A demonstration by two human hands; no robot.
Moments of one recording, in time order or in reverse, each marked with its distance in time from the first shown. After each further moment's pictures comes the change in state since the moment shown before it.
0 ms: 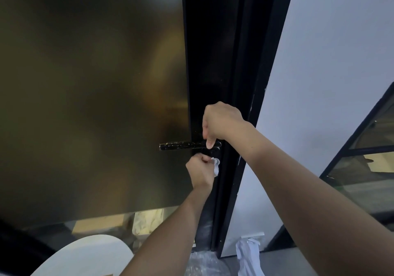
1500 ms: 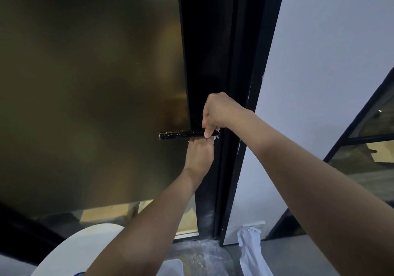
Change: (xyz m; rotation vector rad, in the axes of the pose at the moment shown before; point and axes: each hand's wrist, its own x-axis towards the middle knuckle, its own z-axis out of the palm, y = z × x) left_hand 0.003 0.012 -0.017 0.549 -0.158 0.683; right_hand 0.005 0.009 0.005 0.161 -0.060 -0.001
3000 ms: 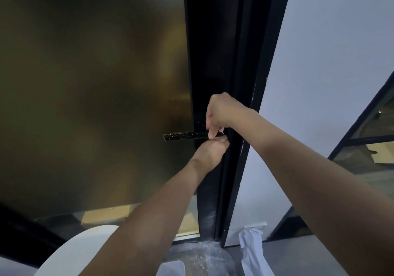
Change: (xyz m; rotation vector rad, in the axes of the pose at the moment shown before) left_hand 0.022 -0.013 0.012 0.237 -0.308 0.361; right_hand 0.000 -0.005 -0.003 -0.066 -0.025 0.019
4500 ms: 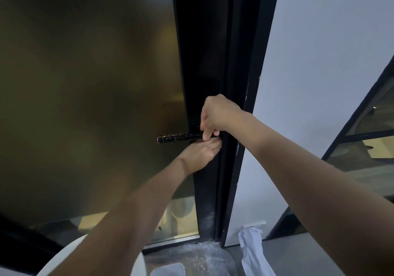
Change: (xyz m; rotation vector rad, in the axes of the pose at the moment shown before) left_hand -0.005 -0.035 0.009 0.437 0.144 0.450; right_hand -0.004 0.006 0.003 0.101 0.038 -0.010
